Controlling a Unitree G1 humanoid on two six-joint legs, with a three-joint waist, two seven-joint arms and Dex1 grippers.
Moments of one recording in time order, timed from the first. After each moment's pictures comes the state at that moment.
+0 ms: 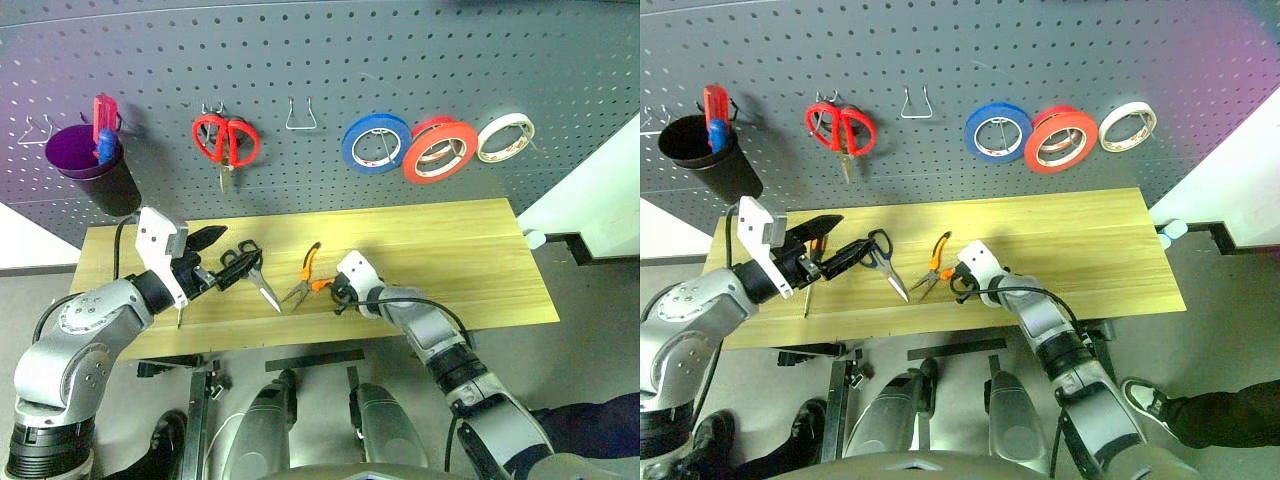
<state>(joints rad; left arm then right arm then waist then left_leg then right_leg) -0.05 0.63 0.27 -0.50 -0.71 0.67 -0.58 -0.52 -0.17 0.30 0.49 -0.01 0.39 0.51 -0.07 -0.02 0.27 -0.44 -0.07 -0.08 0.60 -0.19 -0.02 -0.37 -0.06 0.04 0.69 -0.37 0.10</state>
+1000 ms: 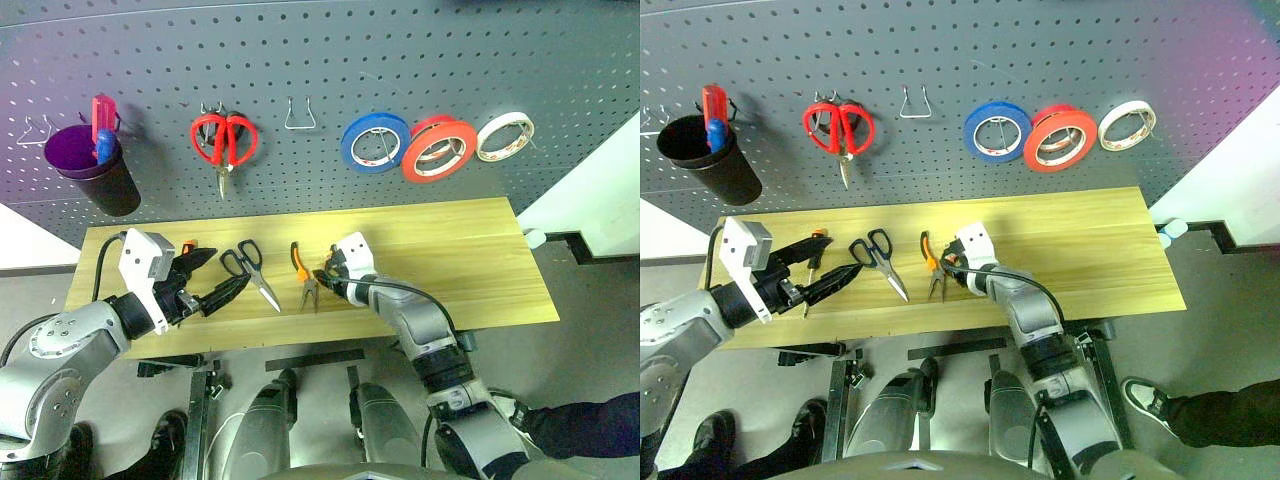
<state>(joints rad) 0.07 0.71 0.35 -0.56 -0.78 0.70 -0.62 -0.45 -0.01 0.16 0.13 0.09 0.71 0.39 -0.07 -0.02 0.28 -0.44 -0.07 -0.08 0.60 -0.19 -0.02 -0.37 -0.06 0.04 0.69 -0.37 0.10</state>
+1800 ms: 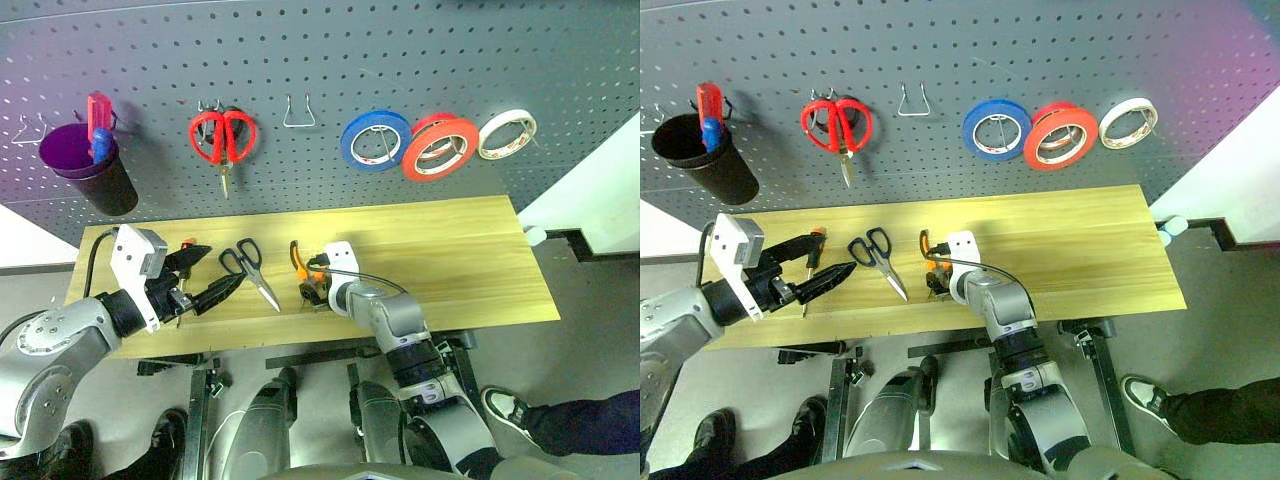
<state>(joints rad) 0.07 0.74 0.38 -0.55 -0.78 0.71 -0.65 -0.55 0.14 0.11 0.34 0.11 0.85 0.12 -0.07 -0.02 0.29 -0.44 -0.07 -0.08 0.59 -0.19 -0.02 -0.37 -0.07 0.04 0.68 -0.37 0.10</state>
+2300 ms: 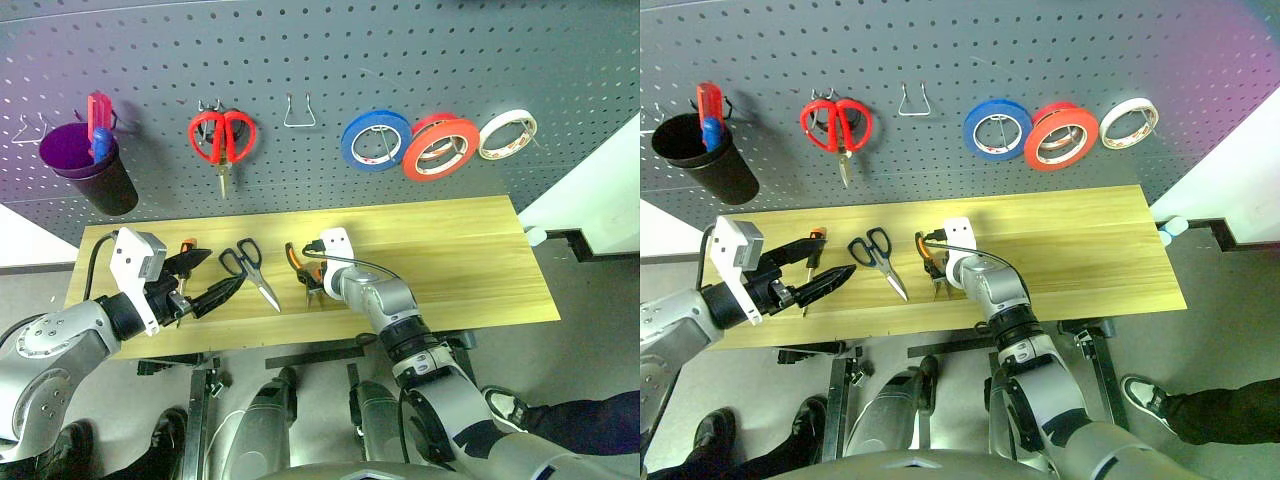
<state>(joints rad) 0.09 0.74 0.38 -0.56 -0.80 0.72 -0.64 -0.67 0.13 0.12 0.54 0.14 0.72 0.09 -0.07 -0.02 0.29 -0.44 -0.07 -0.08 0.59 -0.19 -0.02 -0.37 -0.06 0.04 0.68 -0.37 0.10</state>
